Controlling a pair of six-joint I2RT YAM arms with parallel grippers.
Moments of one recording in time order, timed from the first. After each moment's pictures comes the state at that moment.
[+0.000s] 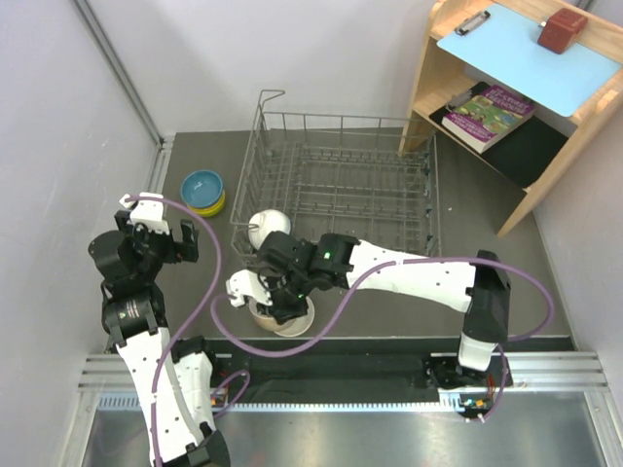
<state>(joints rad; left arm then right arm) 0.41 0.60 0.89 -0.57 0.48 0.24 1.28 1.78 1.64 -0.85 -0.40 -0.45</state>
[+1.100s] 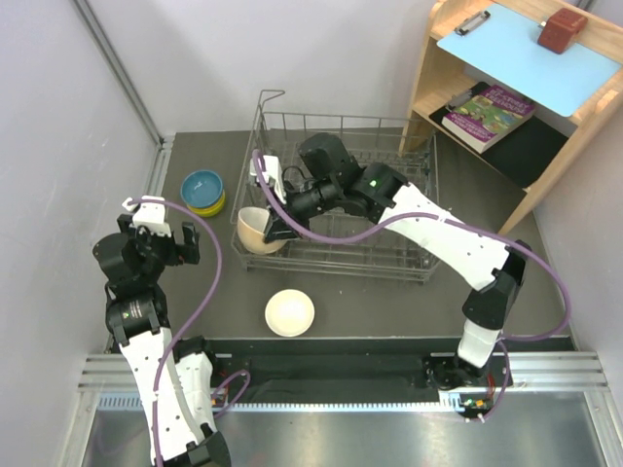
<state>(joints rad) 0.41 0.58 0.84 -0.54 0.46 0.23 0.97 1.77 1.95 -0.75 -0.67 -0.23</state>
